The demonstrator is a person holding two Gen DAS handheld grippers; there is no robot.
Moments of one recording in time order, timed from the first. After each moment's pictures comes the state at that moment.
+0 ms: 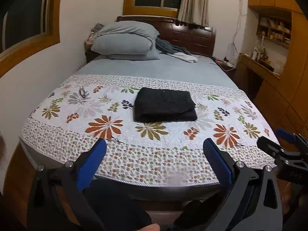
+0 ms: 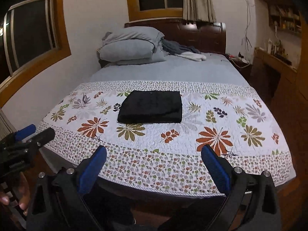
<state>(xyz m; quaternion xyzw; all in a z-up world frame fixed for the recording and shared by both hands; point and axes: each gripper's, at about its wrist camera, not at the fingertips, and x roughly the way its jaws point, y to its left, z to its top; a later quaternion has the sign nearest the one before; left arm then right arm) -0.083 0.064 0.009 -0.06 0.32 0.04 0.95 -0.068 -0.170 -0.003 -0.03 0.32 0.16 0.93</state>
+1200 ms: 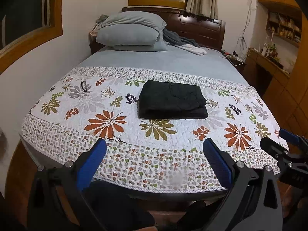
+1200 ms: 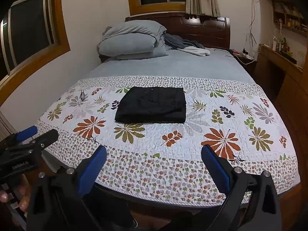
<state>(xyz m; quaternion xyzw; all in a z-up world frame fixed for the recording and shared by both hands) -0.026 0.073 -0.016 -0.06 0.35 0.08 0.93 -0.010 -0.158 -0.029 -0.02 0.34 0.17 0.92</state>
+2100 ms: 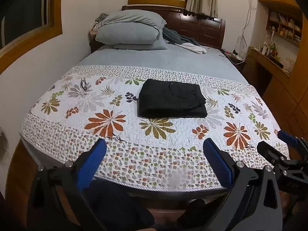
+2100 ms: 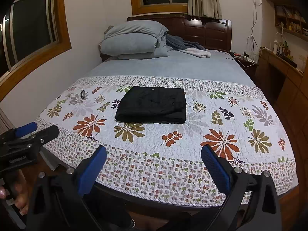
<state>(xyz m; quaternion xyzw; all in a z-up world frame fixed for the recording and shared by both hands) -0.028 0.071 -0.012 -0.06 0.35 0.08 0.93 -0.015 -0.155 -0.028 -0.03 0.34 0.17 0.92</state>
